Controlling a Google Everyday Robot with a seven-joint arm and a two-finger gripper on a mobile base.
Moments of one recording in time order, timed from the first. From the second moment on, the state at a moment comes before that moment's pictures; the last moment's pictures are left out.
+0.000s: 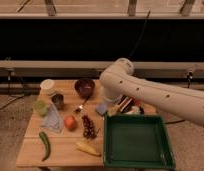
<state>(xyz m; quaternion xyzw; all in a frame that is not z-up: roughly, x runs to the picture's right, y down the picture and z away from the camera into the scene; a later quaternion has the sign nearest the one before) 0.012 0.091 0.719 -0.25 -0.13 -0.22 0.94</state>
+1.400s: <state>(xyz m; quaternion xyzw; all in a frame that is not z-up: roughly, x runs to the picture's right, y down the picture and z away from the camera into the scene) -0.104 0.064 0.780 -0.20 -0.23 -0.37 0.88</state>
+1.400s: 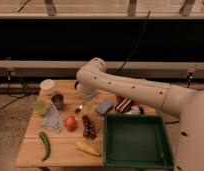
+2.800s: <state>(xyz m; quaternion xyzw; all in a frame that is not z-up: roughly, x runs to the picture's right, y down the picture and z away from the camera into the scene) -0.232 0.128 0.831 -0.19 -0.30 -0.52 0.78</state>
